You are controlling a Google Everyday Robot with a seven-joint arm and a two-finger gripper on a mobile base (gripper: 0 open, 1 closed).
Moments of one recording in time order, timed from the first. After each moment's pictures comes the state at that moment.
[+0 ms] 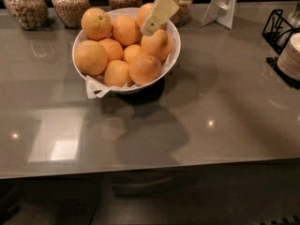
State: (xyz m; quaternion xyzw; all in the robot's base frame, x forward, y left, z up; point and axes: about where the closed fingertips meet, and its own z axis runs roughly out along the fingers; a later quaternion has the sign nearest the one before) arm 0.658 -0.046 1.031 -0.53 0.75 0.03 0.40
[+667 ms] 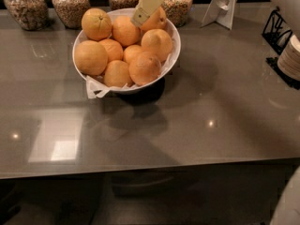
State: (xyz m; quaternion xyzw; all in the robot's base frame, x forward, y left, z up) arm 0.689 -0.022 1.034 -0.52 0.76 0.02 0.39
